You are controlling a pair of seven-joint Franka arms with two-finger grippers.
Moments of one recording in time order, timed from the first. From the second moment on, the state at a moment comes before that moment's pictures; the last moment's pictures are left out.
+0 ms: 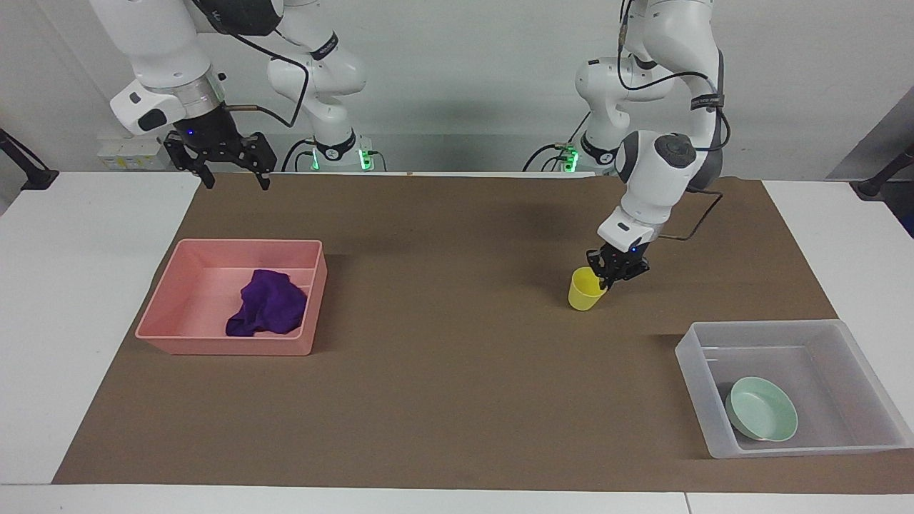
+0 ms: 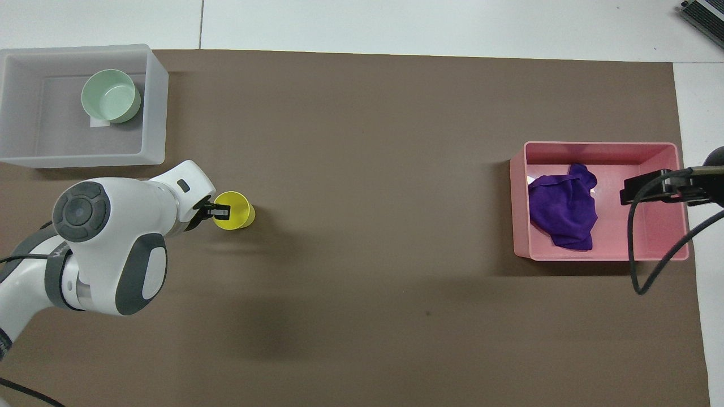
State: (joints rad) left arm -0.07 0.03 -0.20 -2.24 -0.08 2.45 -0.05; right arm 0.06 -0.05 -0.06 -1.61 -0.01 1.55 0.03
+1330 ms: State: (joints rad) left arm 0.05 0.55 0.07 -1.29 -0.08 2.09 0.09; right arm 0.06 -0.05 -0.06 -1.62 -0.01 1.55 0.03
